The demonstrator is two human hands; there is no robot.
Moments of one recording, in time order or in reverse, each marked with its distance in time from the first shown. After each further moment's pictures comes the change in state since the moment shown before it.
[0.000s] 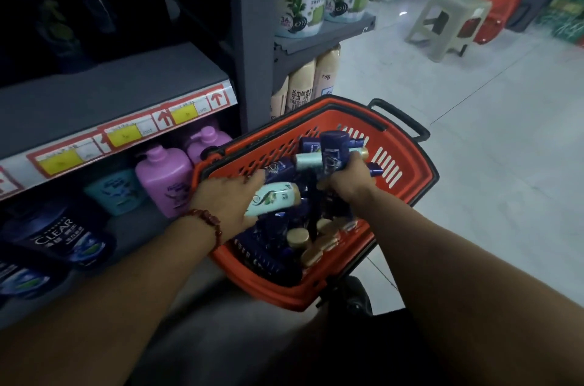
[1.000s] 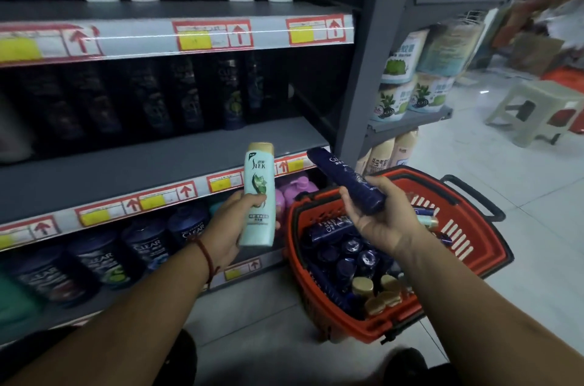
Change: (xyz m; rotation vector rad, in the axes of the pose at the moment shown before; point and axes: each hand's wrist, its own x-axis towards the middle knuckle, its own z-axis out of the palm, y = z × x) left_hand -0.118 -0.063 -0.086 -1.906 0.335 -0.728; right_hand -0.107 -0.112 0.037 1.210 -0.533 0.233
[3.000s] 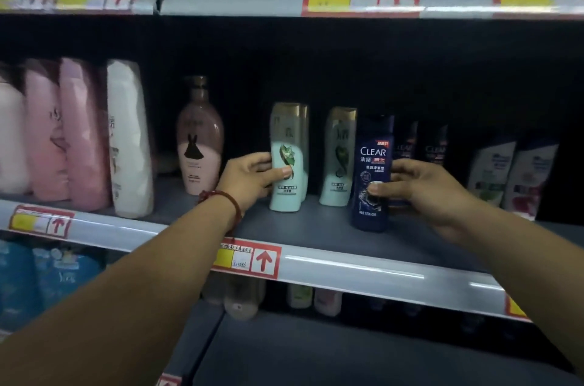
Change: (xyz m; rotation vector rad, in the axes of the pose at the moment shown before) left_hand -0.105 0.391 -0.475 0.235 0.528 0.744; right_hand 0.007 0.274 0.563 -1.112 -0.751 -0.537
